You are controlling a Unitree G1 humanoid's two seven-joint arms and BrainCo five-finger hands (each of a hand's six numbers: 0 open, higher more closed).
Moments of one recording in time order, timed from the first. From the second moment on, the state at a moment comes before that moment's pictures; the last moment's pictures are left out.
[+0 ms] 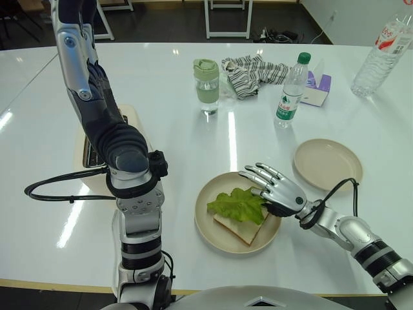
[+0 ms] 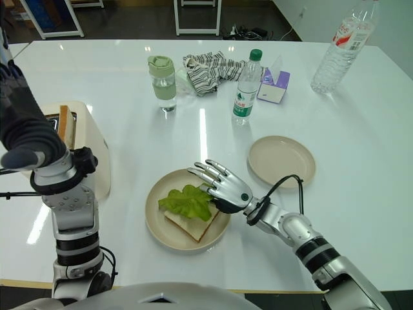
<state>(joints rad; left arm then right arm) -0.23 0.07 0.09 -0.44 0.40 -0.61 0.27 -0.17 -0.72 0.58 0.19 -1.19 -0.49 -0.67</state>
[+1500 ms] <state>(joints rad) 0.15 0.59 0.47 -0.34 0.58 -0.08 -0.18 0.01 -0.66 0.08 -0.07 -0.80 -0.68 -0.76</state>
